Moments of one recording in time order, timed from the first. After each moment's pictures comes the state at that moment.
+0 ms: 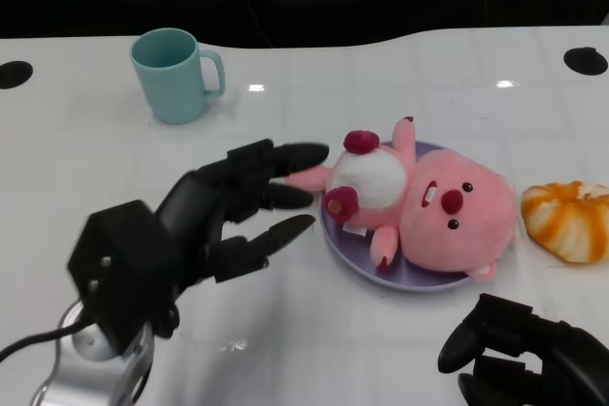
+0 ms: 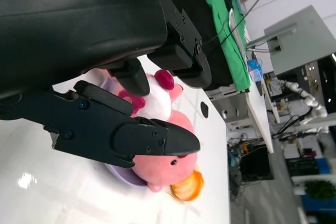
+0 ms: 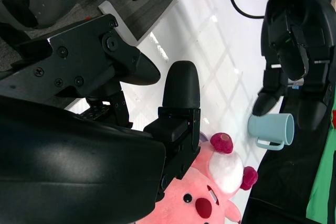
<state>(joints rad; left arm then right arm) -0.10 0.09 -0.12 -0.12 -0.12 0.06 -0.30 0.41 -0.25 0.08 -0.66 0.19 0.42 0.30</state>
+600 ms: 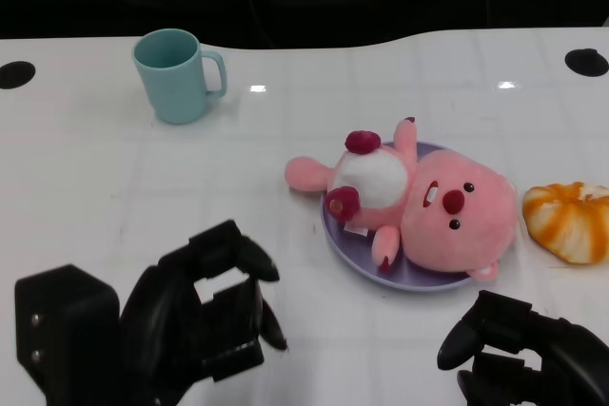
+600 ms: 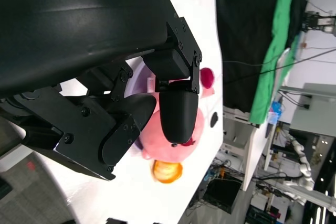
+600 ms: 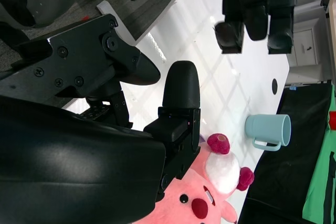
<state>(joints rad) 0.23 -0.04 -0.07 -0.46 -0.33 0.43 -0.13 0.40 -0.24 0.08 -0.66 0.19 0.42 0.30</state>
